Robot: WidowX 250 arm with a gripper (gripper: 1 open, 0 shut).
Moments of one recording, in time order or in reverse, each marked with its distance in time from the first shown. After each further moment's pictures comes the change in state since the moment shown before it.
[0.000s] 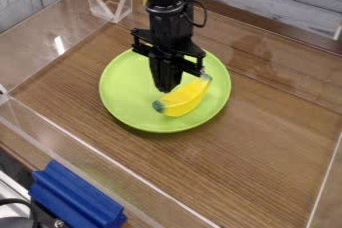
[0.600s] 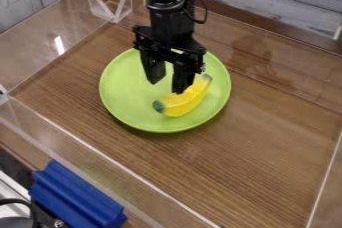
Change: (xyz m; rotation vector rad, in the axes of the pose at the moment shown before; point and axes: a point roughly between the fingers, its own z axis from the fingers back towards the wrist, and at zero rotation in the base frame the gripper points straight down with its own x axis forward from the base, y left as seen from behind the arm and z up) arm 0.003 0.000 0.001 -0.006 -0.015 -0.022
